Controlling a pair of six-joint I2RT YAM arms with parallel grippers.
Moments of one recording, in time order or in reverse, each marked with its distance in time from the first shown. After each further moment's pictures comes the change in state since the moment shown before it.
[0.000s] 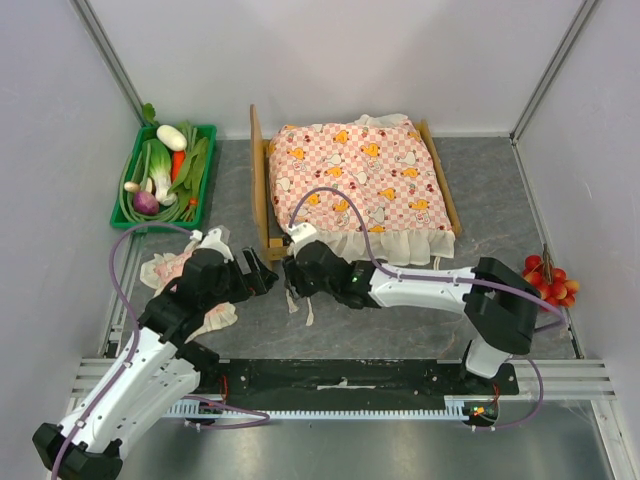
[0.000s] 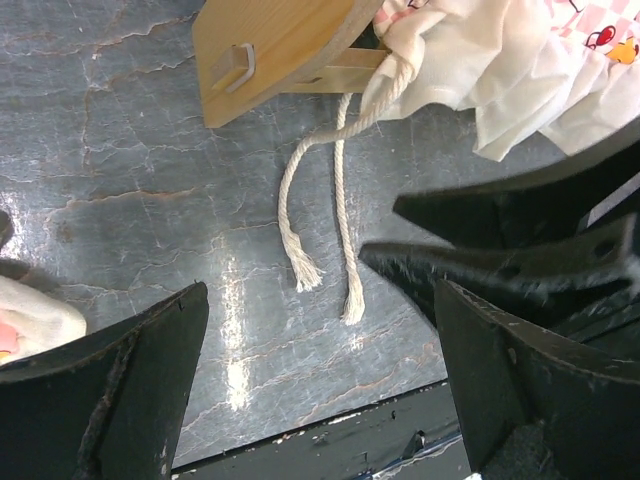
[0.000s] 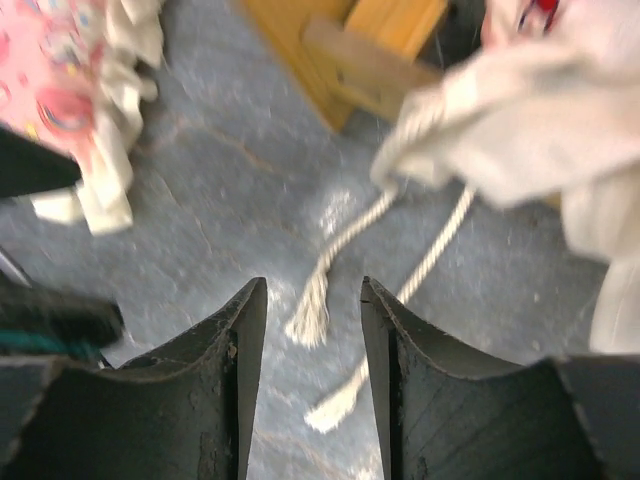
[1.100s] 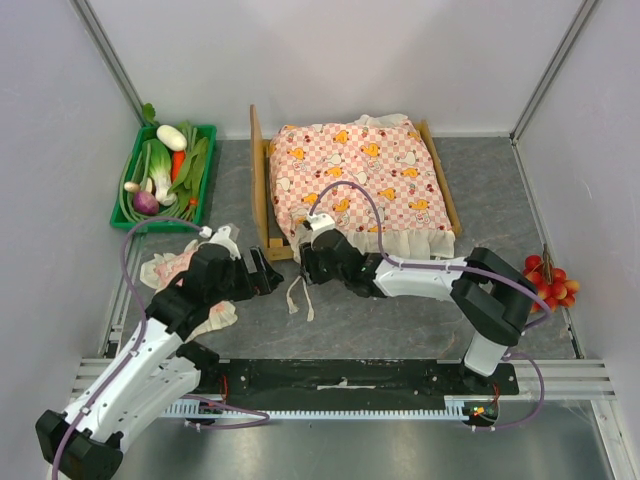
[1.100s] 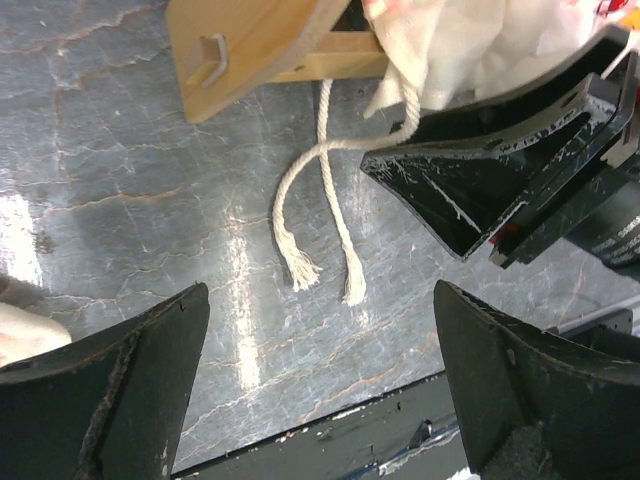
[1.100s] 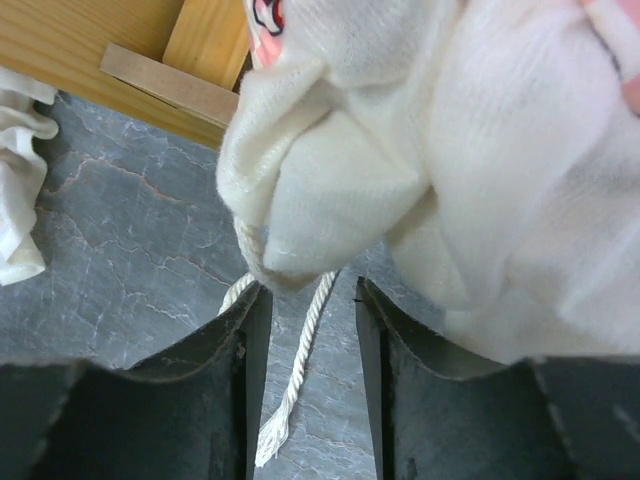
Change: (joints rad) left arm 0.000 0.058 0.000 0.035 0.038 0.032; right arm -0.137 0.057 -0.069 0.158 -0.045 0.025
